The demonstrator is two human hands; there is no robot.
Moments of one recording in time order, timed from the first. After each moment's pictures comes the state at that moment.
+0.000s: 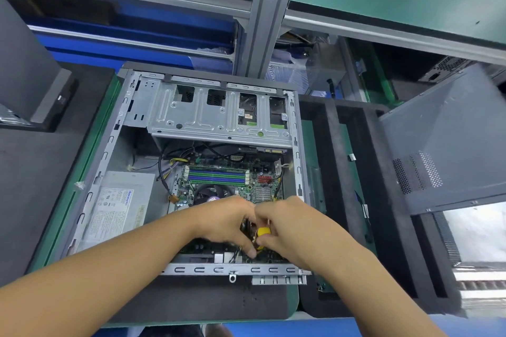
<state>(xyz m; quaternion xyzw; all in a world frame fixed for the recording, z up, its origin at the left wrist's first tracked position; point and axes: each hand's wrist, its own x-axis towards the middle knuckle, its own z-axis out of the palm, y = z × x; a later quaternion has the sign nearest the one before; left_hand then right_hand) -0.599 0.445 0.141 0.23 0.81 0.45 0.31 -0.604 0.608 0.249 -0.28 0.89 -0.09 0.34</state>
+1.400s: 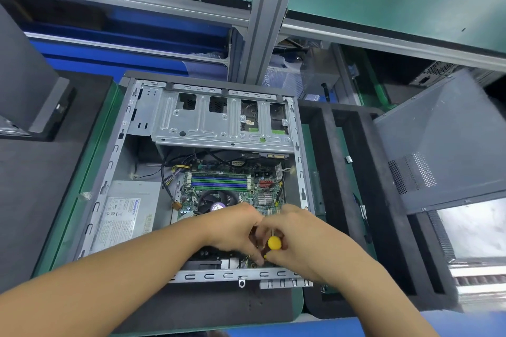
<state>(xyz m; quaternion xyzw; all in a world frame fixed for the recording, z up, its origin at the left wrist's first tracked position) -0.599 0.450 0.135 0.24 0.82 0.42 0.31 -0.593 0.609 0.253 -0.24 0.89 -0.10 0.37</state>
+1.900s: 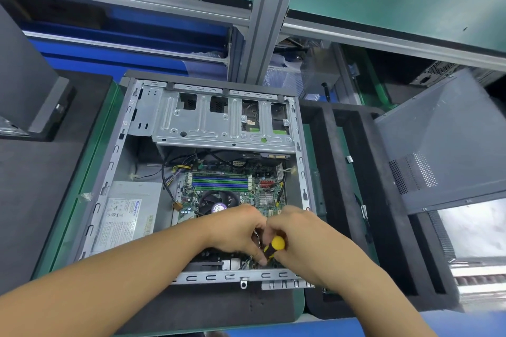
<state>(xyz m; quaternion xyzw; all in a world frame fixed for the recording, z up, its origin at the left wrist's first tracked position) -0.600 0.450 0.136 0.25 0.81 0.42 0.31 -0.590 0.609 0.252 -0.22 0.90 -0.10 0.35</state>
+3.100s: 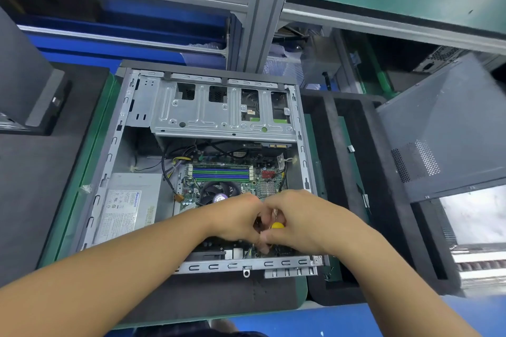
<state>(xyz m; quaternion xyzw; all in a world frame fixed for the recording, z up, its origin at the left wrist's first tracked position) -0.600 0.451 0.129 0.23 0.83 0.42 0.30 -0.608 0.601 0.251 -0.22 0.89 -0.09 0.40</state>
